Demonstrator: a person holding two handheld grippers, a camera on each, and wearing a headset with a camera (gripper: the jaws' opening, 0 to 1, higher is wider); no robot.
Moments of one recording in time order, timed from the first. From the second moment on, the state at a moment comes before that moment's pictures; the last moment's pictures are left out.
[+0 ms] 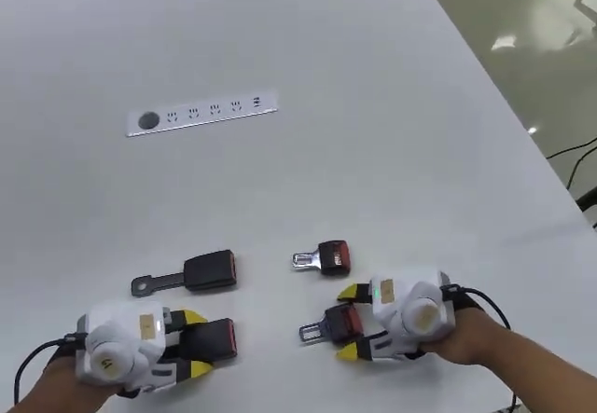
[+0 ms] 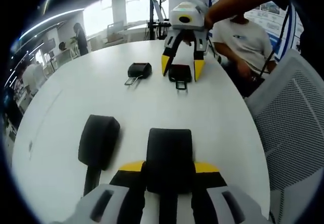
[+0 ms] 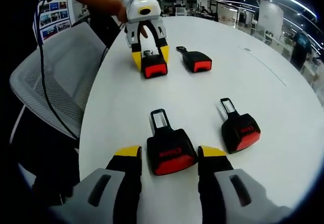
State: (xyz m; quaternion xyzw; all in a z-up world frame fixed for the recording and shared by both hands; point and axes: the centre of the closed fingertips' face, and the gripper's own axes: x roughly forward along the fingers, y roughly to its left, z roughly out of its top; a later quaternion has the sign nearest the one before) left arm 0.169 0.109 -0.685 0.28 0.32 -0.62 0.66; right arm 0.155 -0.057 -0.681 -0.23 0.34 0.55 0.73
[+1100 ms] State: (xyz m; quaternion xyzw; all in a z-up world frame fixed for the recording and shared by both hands) left arm 0.170 0.106 -0.687 0.29 0.34 -0.63 0.63; right arm 0.158 -0.038 -0.681 -0.22 0.33 0.52 0.75
